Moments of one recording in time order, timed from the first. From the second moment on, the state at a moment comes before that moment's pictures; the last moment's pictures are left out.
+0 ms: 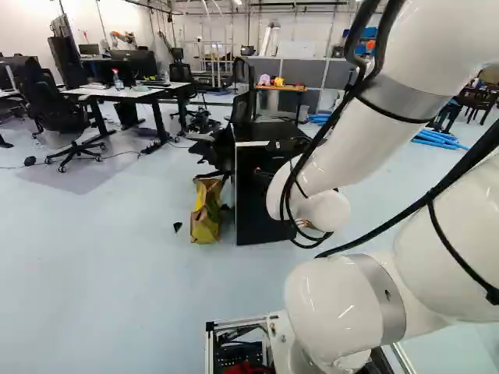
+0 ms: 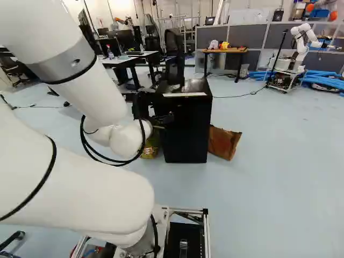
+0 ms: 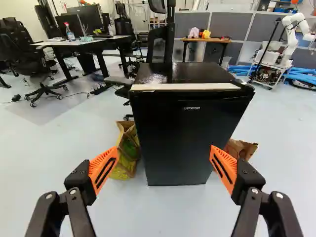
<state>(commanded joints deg) 0.0 16.0 -5.0 0.0 50.0 0.0</state>
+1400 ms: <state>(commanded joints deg) 0.0 16.0 -5.0 0.0 50.0 0.0</state>
